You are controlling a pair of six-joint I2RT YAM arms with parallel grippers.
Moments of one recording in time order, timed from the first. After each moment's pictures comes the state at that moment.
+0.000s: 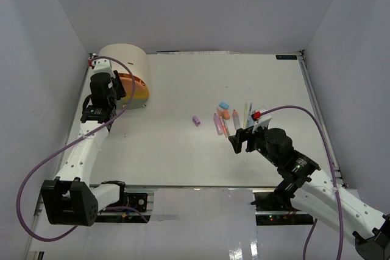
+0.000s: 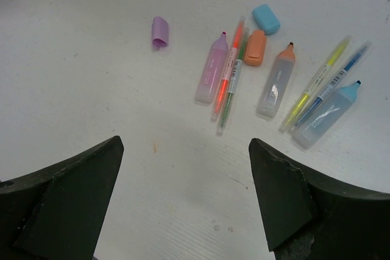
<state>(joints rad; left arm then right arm) -0.06 1.13 0.94 -0.16 -0.27 -0.14 0.78 0.56 0.44 -0.22 0.16 0.22</state>
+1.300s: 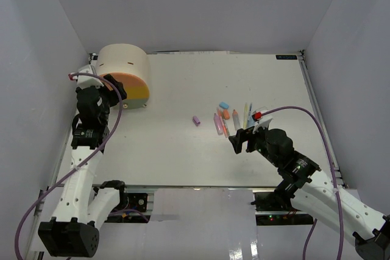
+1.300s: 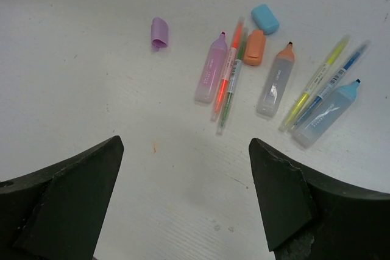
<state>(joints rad) -0.04 0.89 0.88 -0.15 -0.18 -0.31 0.78 0.56 0.44 -0.22 0.16 0.22</state>
